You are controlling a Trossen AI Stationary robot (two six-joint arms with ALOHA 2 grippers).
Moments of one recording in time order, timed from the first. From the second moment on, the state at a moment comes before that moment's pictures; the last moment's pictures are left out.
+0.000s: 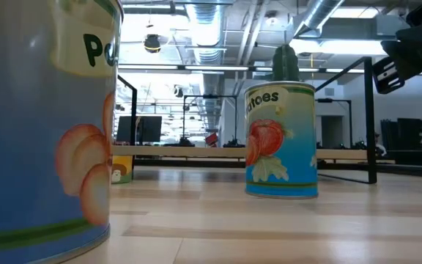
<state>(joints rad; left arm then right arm) -0.12 0.00 0.02 0.14 -0.23 -0.35 0.29 0.00 0.01 0.03 0.00 0.21</state>
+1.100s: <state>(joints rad) -0.12 0.00 0.02 0.74 -0.58 -0.22 0.28 0.00 0.08 0.76 0.12 0.18</state>
